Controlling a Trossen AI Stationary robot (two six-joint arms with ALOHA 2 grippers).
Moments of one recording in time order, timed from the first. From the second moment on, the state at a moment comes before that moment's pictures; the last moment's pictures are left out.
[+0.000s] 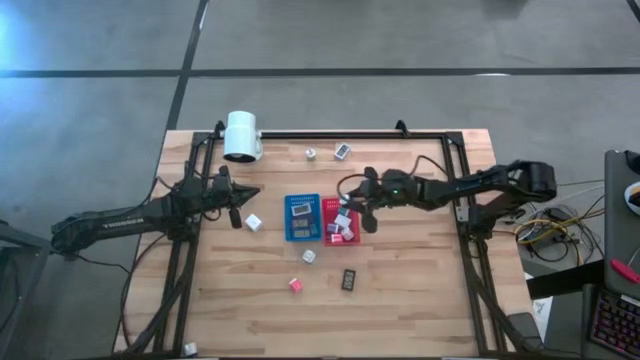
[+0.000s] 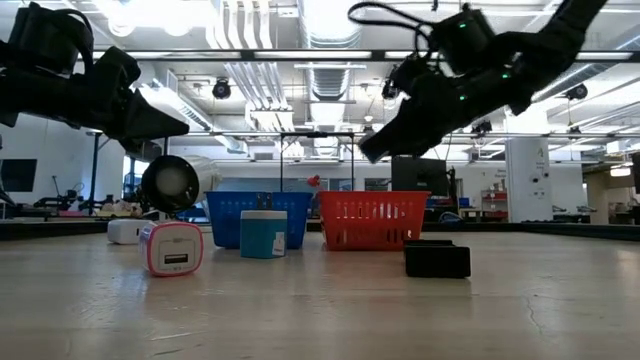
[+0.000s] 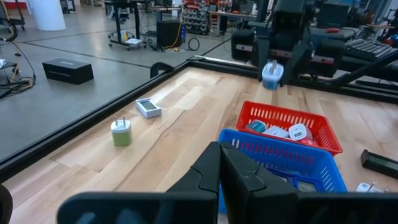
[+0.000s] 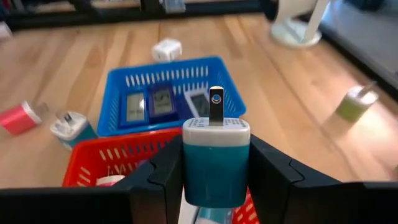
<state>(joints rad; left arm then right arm) 0.32 0.36 0.04 0.15 0.01 -0.06 -0.19 1.48 0.58 0.47 -0.09 0.02</state>
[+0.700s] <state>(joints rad) 0.32 0.36 0.04 0.15 0.00 -0.07 -0.09 1.76 0.93 -0.02 -0.09 -0.07</state>
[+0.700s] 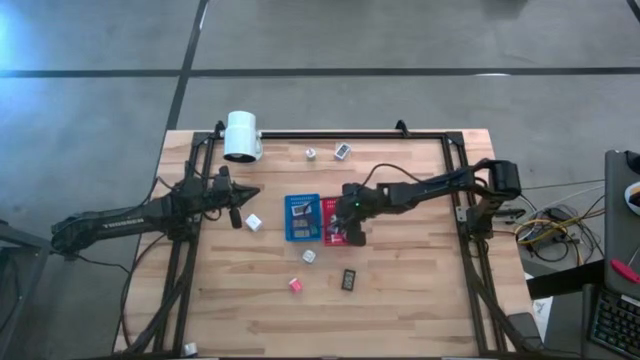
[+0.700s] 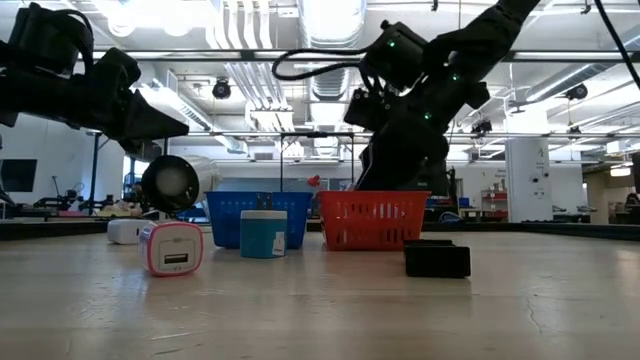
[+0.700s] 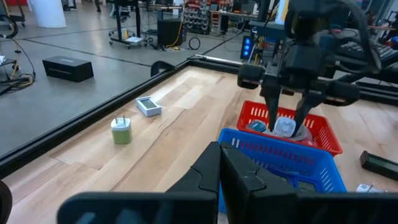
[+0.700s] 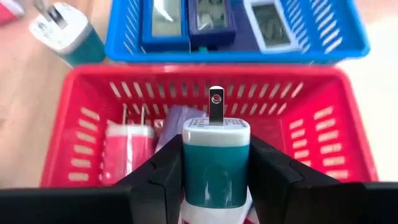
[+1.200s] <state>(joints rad) 0.32 0.36 0.04 0.15 0.01 -0.08 -0.09 1.76 0.93 -0.03 -0.09 -0.08</state>
